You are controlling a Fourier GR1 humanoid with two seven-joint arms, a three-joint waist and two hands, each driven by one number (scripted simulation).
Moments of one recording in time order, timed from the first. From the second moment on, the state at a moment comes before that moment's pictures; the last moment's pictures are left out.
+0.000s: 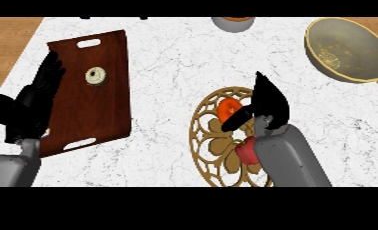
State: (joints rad) left arm -0.15 0.47 -0.08 -1.51 0.21 0.26 0.09; right arm -0.42 -0.03 0.25 -1.49 0.74 0.12 1.23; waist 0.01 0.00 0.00
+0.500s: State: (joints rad) left arm -0.15 0.44 -0.08 -1.51 0.18 0.26 0.08; right arm -0.45 -0.01 0.28 -1.40 0.83 0.14 1.20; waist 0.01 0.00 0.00
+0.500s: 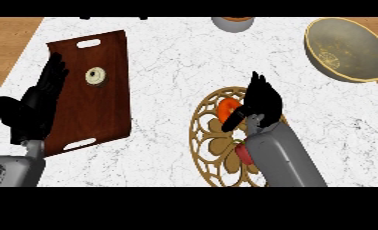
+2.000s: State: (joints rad) left arm -0.15 0.40 0.00 -1.53 0.13 0.18 0.11; right arm -0.49 -0.03 0.28 -1.10 0.74 -0.03 1.08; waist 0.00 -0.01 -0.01
